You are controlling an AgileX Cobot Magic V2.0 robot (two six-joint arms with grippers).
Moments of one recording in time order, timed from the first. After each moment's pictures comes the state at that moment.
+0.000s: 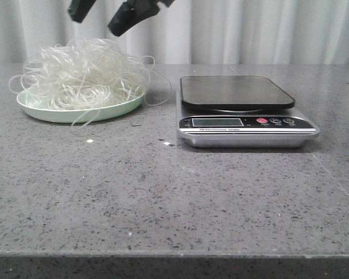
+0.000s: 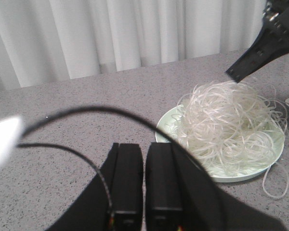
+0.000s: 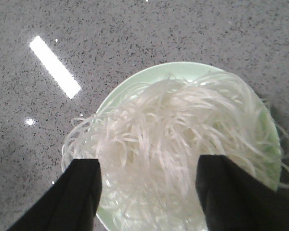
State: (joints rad) left arm -0.20 0.56 -0.46 -0.03 0.15 0.14; right arm 0.52 2.21 -2.37 0.51 1.16 -0.20
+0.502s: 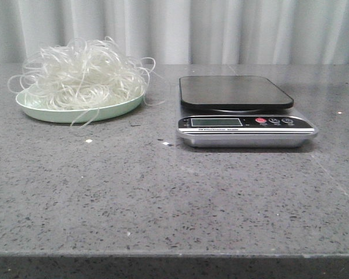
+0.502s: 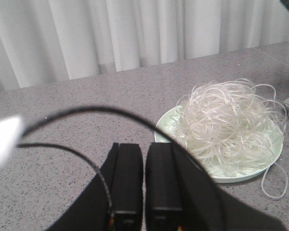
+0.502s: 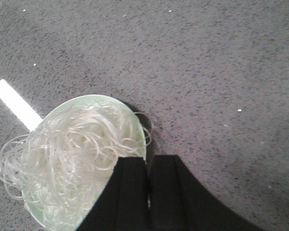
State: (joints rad) left arm -0.20 0.56 -0.46 -0.03 0.15 0.14; right arm 0.31 2.18 -2.54 0.48 1.25 -0.18
